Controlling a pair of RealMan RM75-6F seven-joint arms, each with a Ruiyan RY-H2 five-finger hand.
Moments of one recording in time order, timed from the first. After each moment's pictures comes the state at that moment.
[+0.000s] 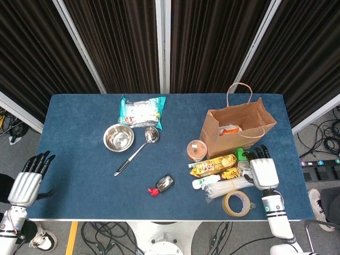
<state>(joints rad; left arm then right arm) -0.14 -1.32 0.01 -1.26 1.56 1.44 -0.11 0.32 -1.50 0.11 -1.42 -1.36 1.32 -0.41</state>
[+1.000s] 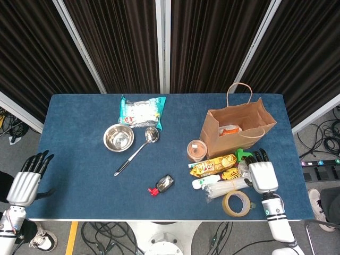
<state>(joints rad) -0.14 -1.32 0.01 -1.25 1.56 1.45 -0.12 0.30 -1.49 0.08 -1.44 -1.36 1.30 -0.45</state>
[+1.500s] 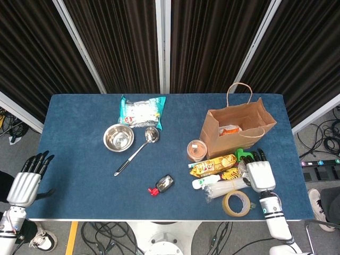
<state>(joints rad) -0.14 -1.33 0.01 -1.23 1.57 1.46 -0.12 0.32 -1.53 0.08 -1.37 -1.36 1.28 -0.45</state>
